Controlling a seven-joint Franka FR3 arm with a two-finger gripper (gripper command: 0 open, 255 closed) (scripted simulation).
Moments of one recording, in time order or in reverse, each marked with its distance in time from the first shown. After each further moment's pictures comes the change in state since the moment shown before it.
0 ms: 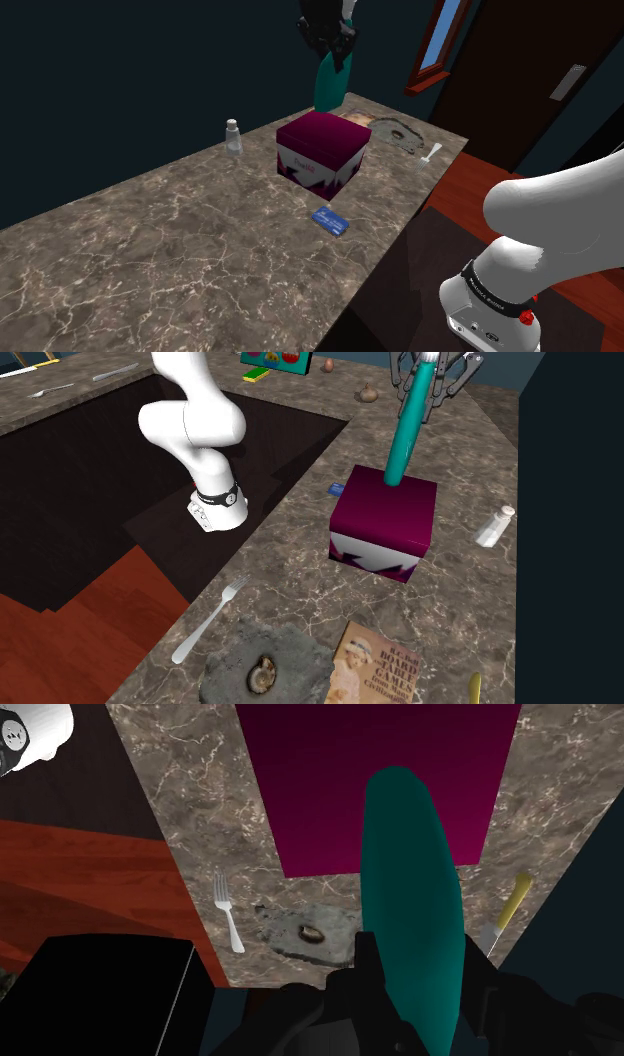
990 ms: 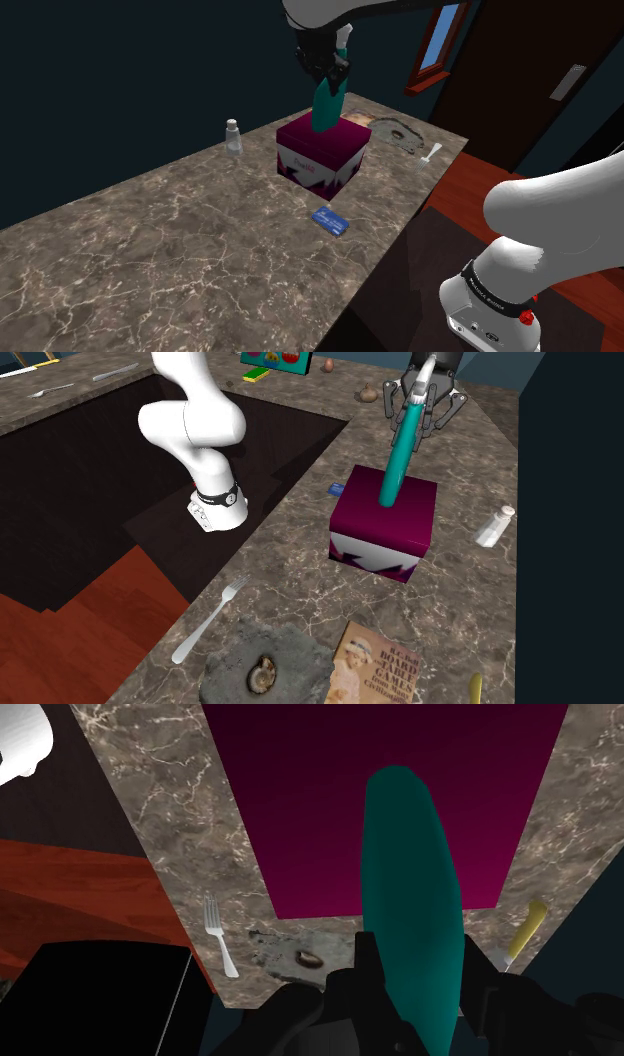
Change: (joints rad) arm 0.017 -0.011 0.008 -0.138 0.011 0.123 0.045
